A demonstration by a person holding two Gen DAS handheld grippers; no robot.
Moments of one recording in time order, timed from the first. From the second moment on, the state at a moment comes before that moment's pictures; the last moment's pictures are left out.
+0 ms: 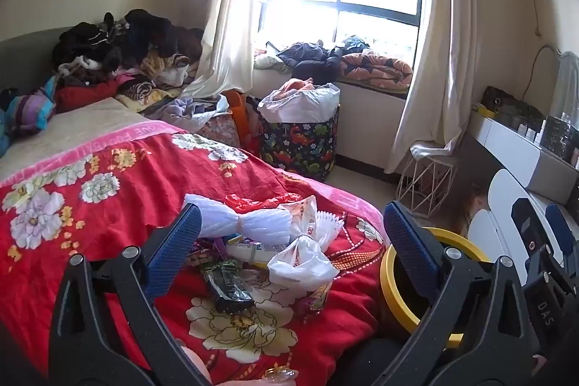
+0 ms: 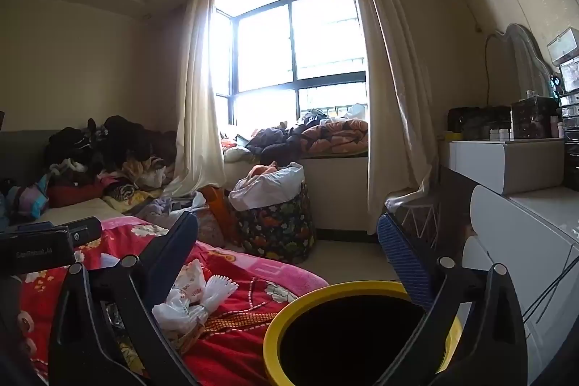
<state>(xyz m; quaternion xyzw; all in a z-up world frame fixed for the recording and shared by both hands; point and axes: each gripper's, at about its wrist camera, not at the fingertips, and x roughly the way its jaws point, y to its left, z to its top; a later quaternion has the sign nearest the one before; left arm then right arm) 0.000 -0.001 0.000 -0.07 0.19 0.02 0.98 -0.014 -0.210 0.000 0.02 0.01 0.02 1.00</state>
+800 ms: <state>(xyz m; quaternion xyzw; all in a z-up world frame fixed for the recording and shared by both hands) 0.000 0.000 -0.001 -0.07 0.19 0.01 0.98 -0.008 -0.213 -0.002 0.02 0.04 0.02 1.00</state>
